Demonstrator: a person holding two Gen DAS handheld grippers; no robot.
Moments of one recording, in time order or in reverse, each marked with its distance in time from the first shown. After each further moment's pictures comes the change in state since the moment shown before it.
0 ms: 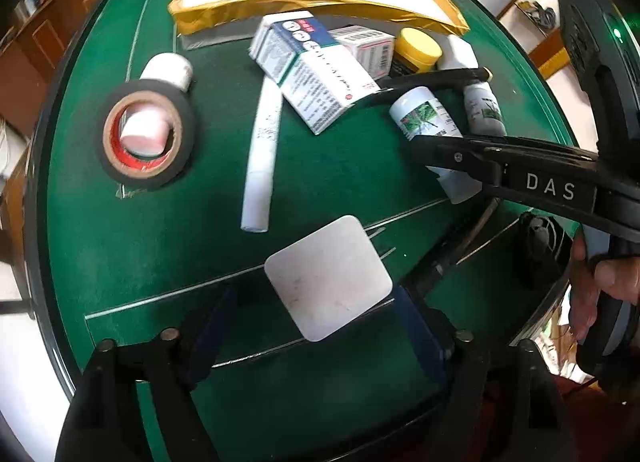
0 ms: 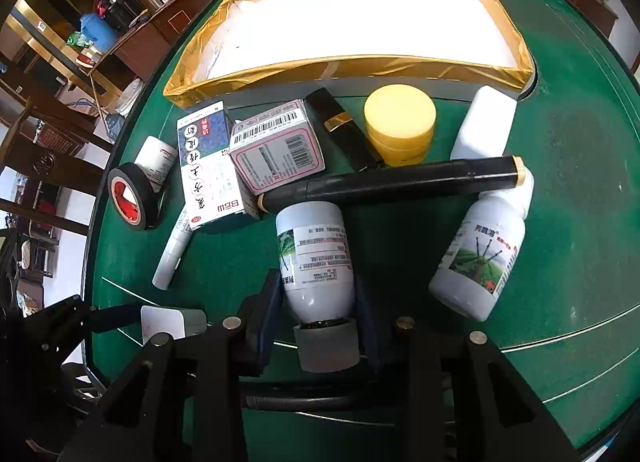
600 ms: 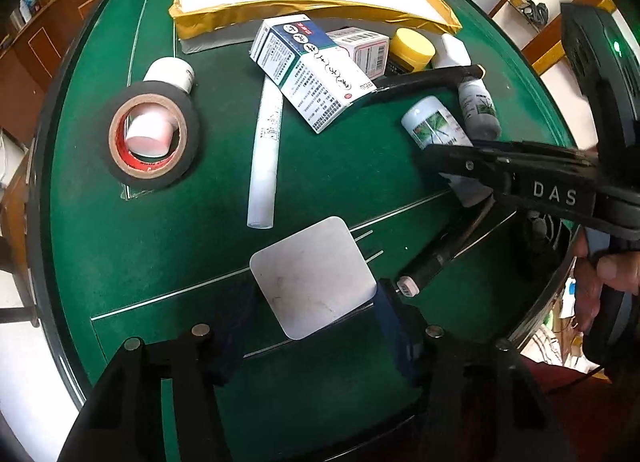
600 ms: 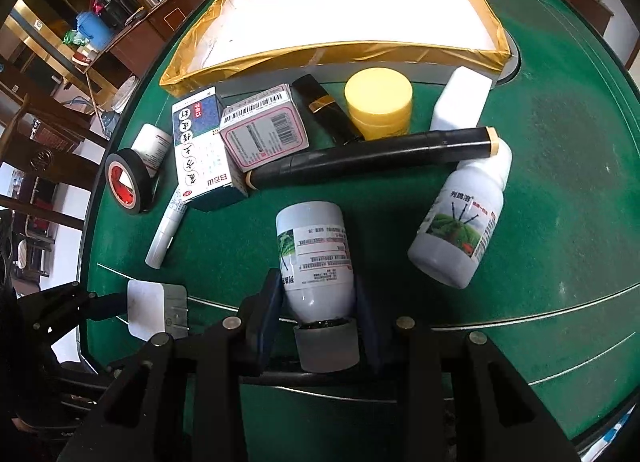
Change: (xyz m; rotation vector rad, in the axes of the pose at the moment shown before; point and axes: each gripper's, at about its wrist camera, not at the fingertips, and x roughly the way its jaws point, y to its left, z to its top) left arm -0.007 0.008 -0.002 0.013 -0.004 -0.003; right arm -0.003 -0.006 -0.003 -0.001 0.019 -0.026
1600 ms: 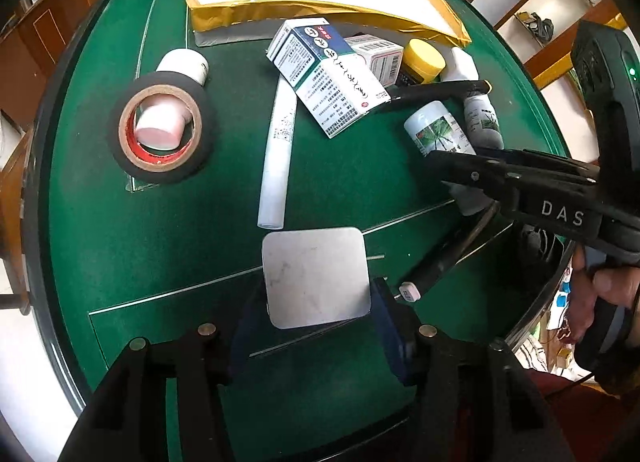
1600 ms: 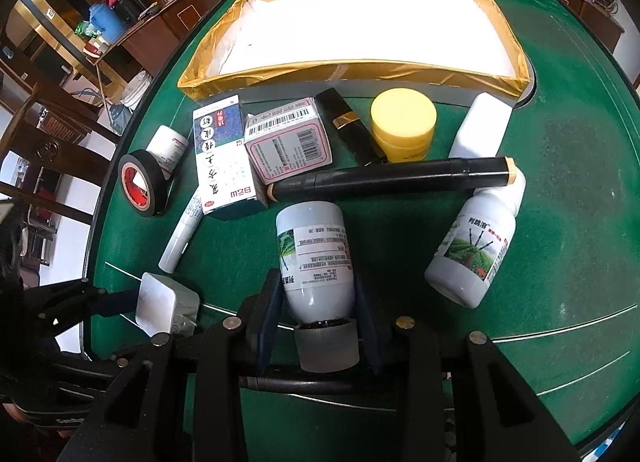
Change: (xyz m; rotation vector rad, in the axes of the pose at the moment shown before) left arm -0.006 0.015 0.000 -0.060 0.005 -0.048; right arm -0.007 0.009 0.007 -0.049 -0.009 0.012
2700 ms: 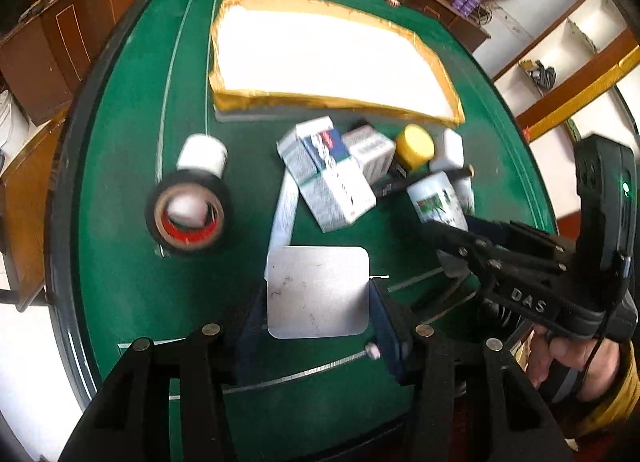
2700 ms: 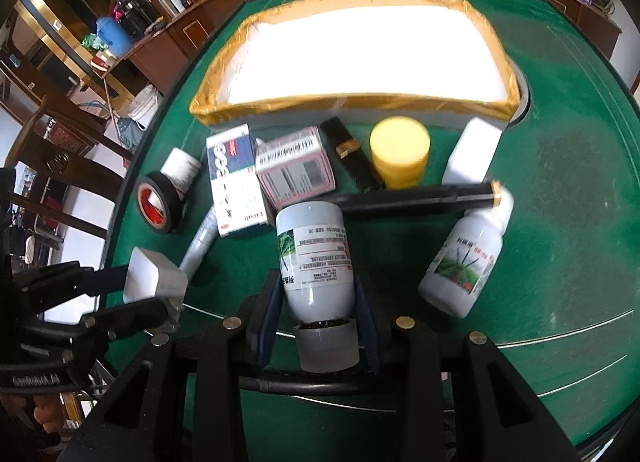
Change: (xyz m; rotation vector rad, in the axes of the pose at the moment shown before) left arm -0.058 0.006 0.032 -0.087 -0.127 -0.039; right arm -0.027 -0.001 0.007 0.008 -0.080 0.028
